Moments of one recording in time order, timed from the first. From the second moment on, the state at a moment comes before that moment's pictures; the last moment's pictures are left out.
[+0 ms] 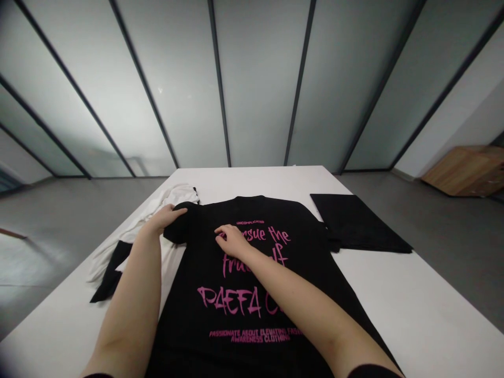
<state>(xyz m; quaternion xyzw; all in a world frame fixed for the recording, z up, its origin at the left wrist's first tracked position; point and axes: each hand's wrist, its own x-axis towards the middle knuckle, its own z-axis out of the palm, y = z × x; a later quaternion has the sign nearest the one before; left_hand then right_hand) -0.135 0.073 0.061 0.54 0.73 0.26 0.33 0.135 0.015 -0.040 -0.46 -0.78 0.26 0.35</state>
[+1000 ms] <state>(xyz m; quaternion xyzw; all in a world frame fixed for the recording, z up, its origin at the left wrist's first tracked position) -0.017 0.070 -0.041 0.78 0.62 0.08 0.03 0.247 0.038 -0.032 -0.68 -0.70 0.16 0.14</state>
